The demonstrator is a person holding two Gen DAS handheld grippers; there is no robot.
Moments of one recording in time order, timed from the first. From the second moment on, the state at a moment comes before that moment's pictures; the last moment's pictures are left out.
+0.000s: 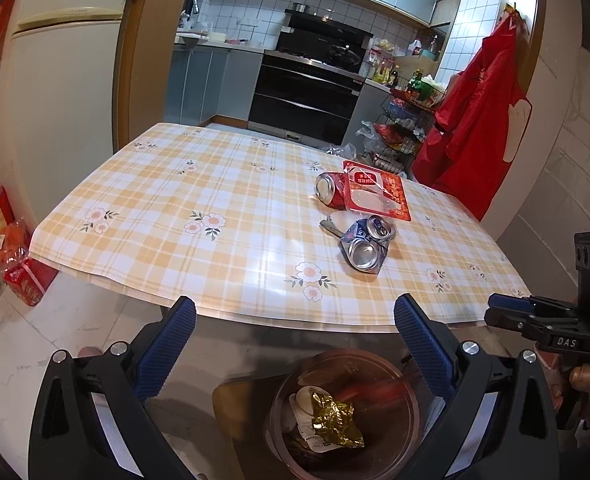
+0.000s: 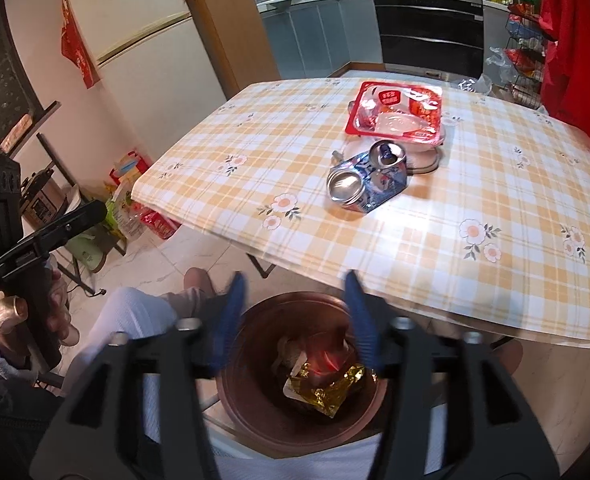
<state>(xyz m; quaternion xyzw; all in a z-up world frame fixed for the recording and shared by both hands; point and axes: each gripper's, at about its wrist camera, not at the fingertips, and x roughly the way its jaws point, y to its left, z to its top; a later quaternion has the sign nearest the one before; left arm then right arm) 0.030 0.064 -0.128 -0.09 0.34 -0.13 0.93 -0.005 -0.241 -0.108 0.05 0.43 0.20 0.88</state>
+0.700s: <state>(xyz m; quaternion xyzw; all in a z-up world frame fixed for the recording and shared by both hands) 0.068 0.030 -0.161 -0.06 0.39 -0.15 0.91 0.018 -0.284 -0.122 0.02 0.41 0.09 0.91</state>
